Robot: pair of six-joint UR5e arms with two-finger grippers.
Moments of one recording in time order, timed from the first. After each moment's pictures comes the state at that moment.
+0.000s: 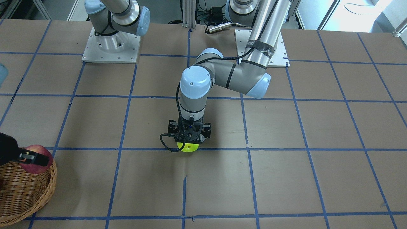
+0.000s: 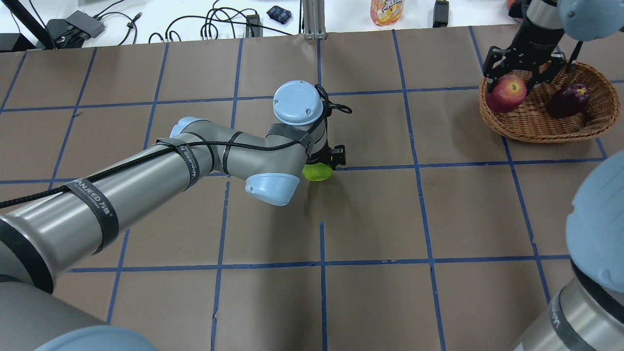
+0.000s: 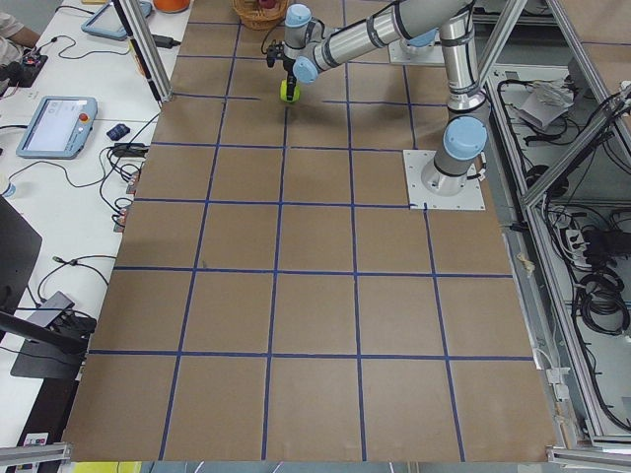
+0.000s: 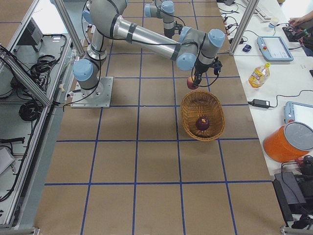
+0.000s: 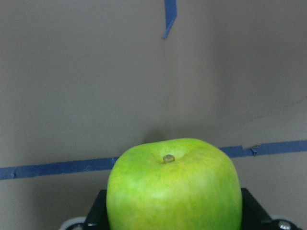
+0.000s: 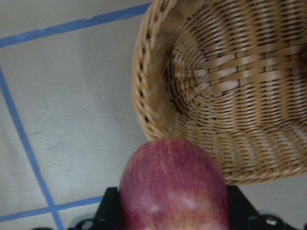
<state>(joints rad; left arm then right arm) -1.96 -2.05 -1.76 -0.76 1.56 -0.34 1.26 -1.07 1.33 -1.72 -1.61 -0.13</state>
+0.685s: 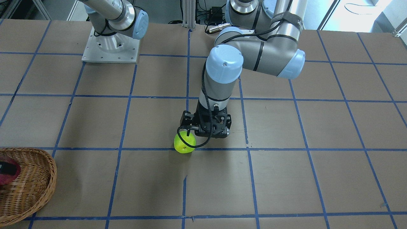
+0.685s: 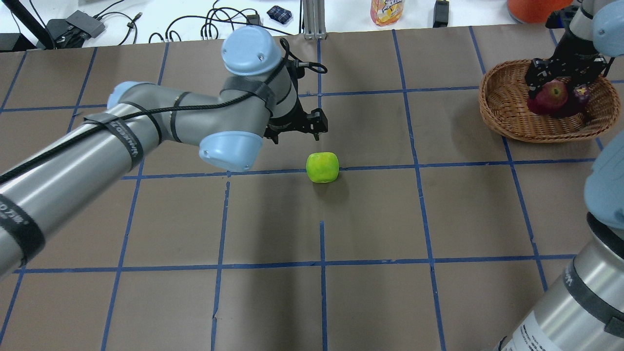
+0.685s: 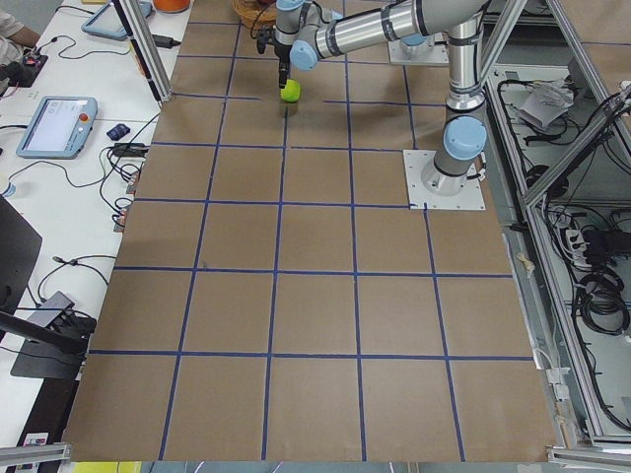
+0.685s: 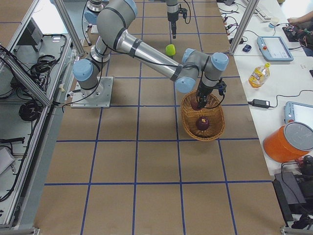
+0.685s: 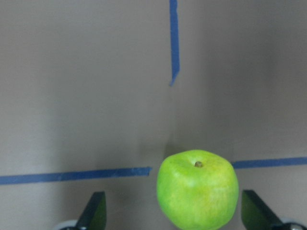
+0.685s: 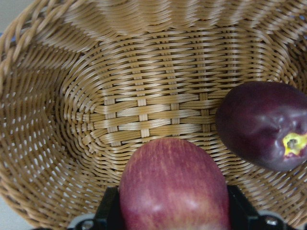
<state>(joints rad) -1.82 -1.89 -1.68 -1.02 1.47 -0.24 1.16 -0.98 1.32 -1.85 -1.68 -0.34</state>
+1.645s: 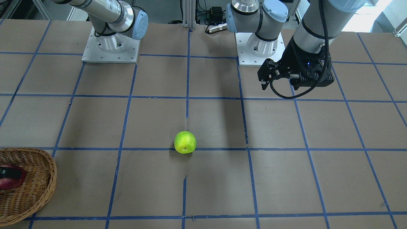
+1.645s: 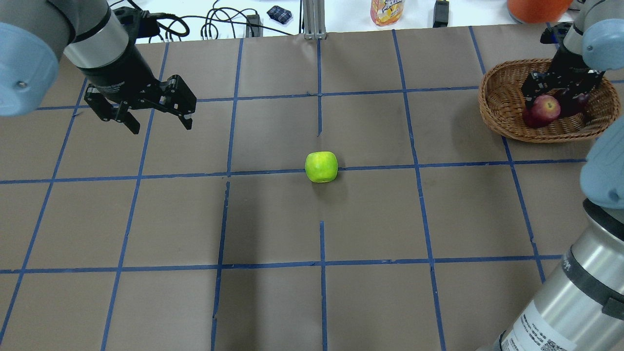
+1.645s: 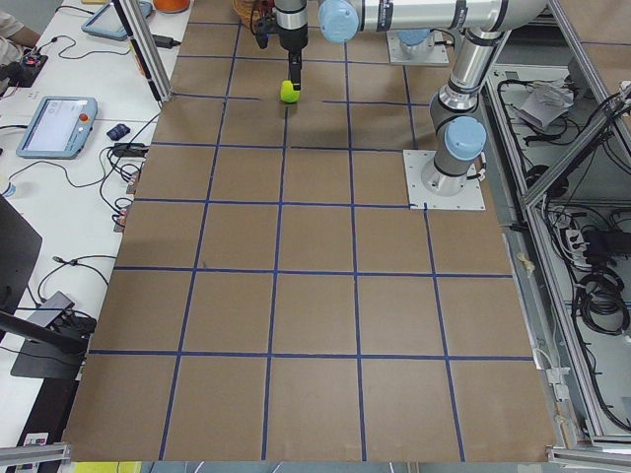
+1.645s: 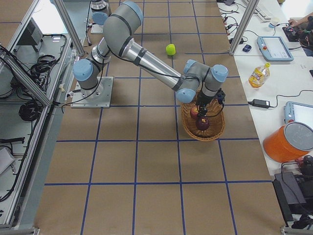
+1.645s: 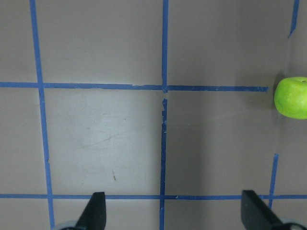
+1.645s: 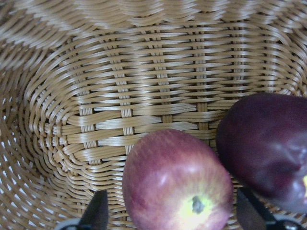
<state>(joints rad) -1.52 -1.57 -1.58 -1.60 1.56 0.01 1.14 -0.92 1.32 -1.88 -1.68 -0.37</state>
